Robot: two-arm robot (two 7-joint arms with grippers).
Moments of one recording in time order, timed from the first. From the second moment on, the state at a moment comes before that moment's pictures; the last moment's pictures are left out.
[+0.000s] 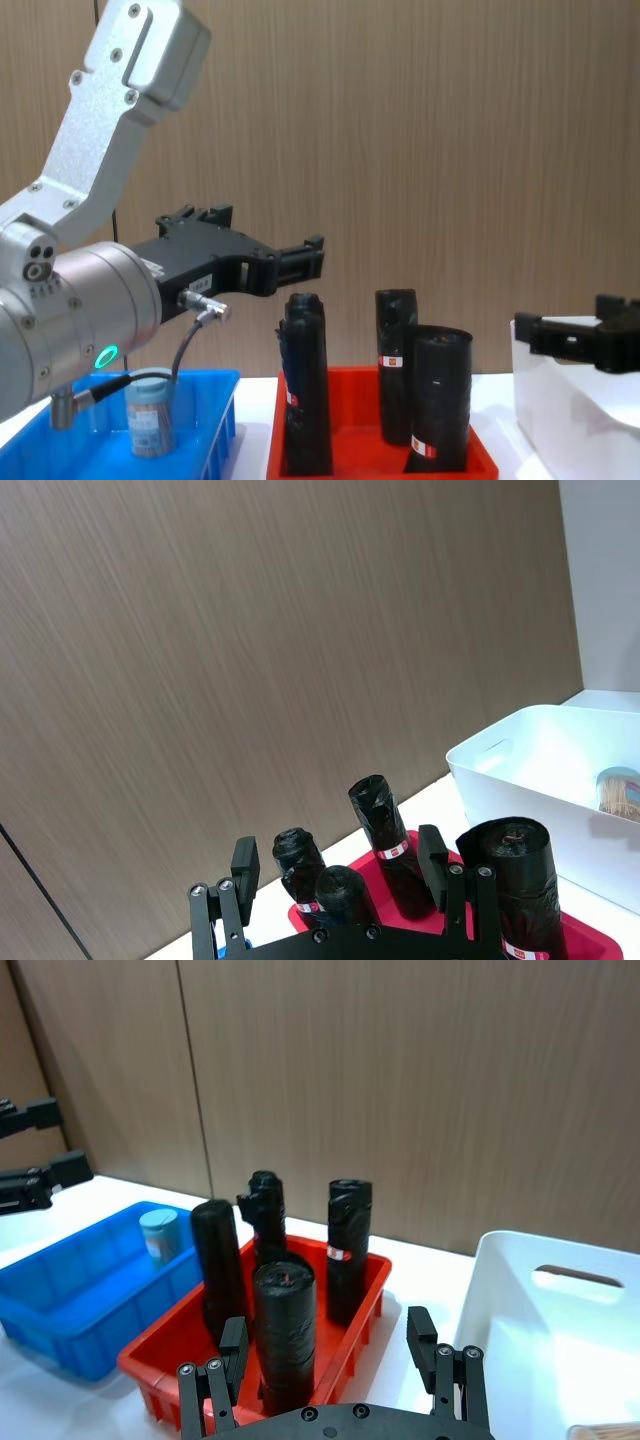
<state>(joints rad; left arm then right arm) -0.24 0.38 0.45 -1.63 -0.20 0.01 -0.01 0.02 0.35 -0.22 -1.72 0.32 0.15 0.22</state>
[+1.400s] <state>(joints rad) -0.24 0.38 0.45 -1.63 -0.20 0.01 -0.01 0.33 0.20 -0.29 -1.27 0.21 0.17 0.42</state>
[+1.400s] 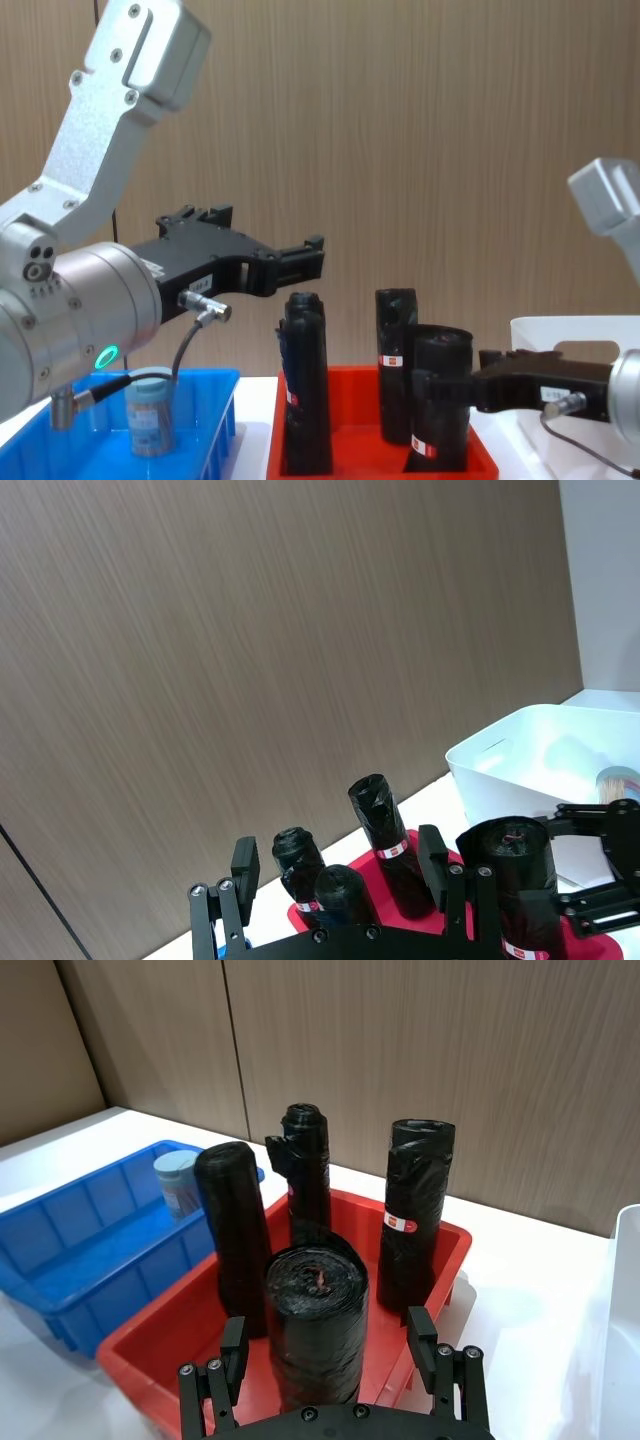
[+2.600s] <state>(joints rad) -0.24 0.38 0.45 -1.63 -0.20 0.01 -0.01 0.44 0.15 -0.30 -1.12 0.18 0.17 0.41</state>
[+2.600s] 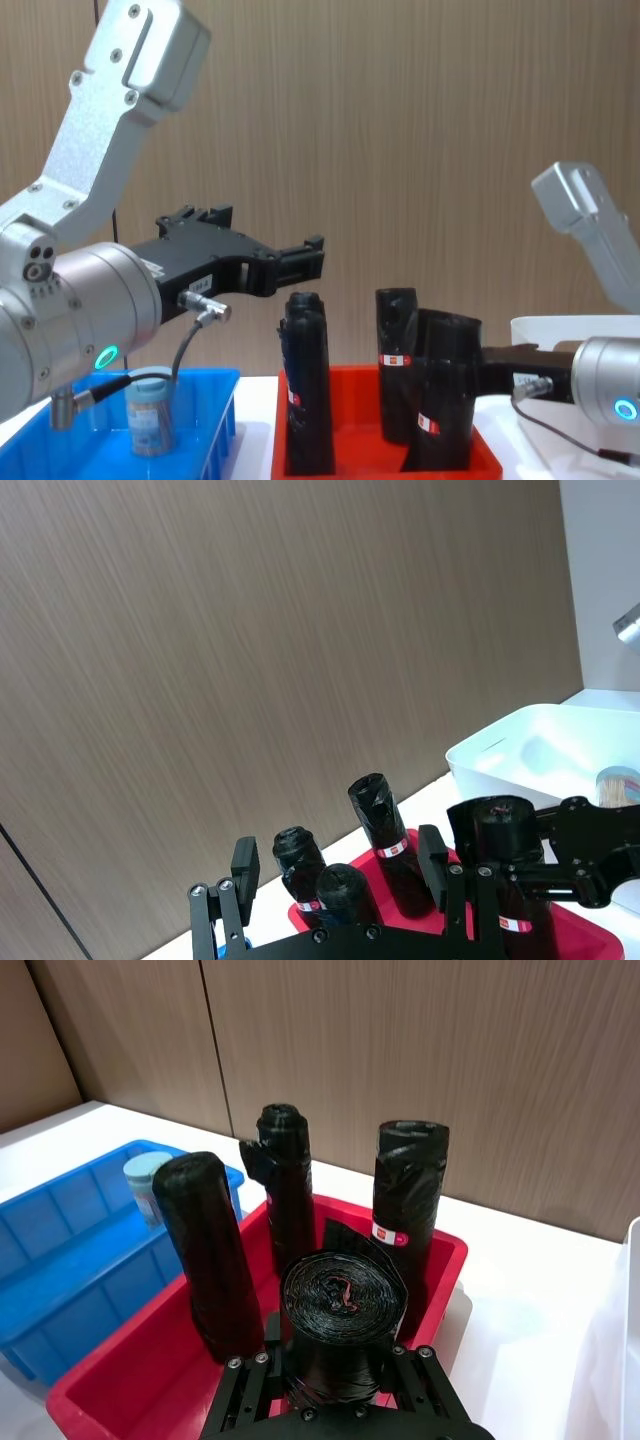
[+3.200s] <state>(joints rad) -0.24 0.38 0.45 -1.63 -0.20 0.01 -0.01 0.40 0.17 -0.28 -1.29 0.24 0.18 0.38</state>
